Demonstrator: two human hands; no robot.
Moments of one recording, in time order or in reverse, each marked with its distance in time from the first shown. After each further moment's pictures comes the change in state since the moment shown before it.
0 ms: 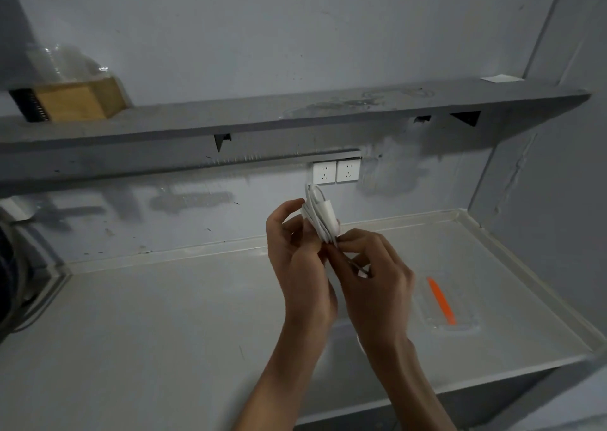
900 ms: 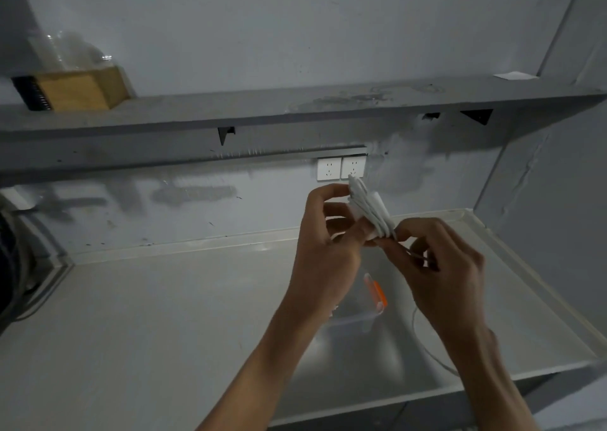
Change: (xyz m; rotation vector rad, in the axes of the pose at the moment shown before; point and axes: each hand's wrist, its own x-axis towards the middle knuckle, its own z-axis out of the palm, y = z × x) left_hand 0.008 0.015 0.007 0.481 -0.369 -0.002; right_hand 0.038 0.023 -0.057 -0.152 -0.133 -0.190
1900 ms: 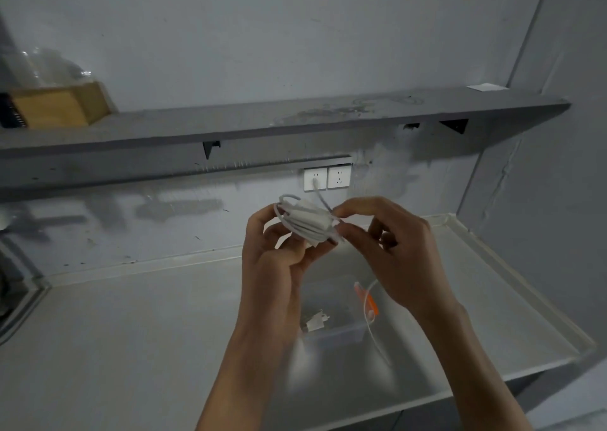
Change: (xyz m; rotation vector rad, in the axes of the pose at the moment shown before) left_hand -0.005 0.010 -0.029 -0.530 0.106 -0.118; right_hand 0.038 -0.030 0.010 0.222 -0.202 0.019
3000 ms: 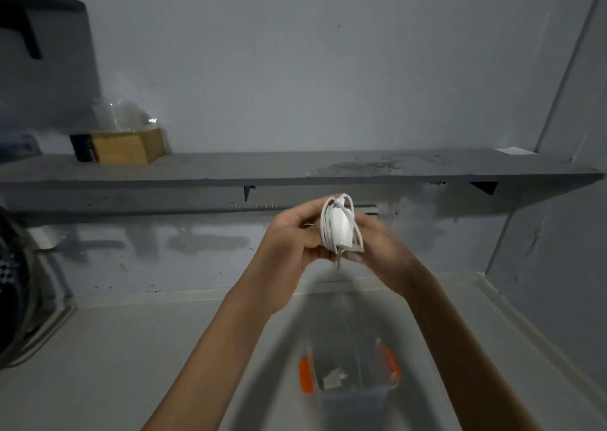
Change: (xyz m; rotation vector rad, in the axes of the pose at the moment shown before) left_hand 0.057 0.064 -0.003 0.383 -0.383 0.022; right_hand 0.087 0.025 0.047 0.502 -0.364 0.502
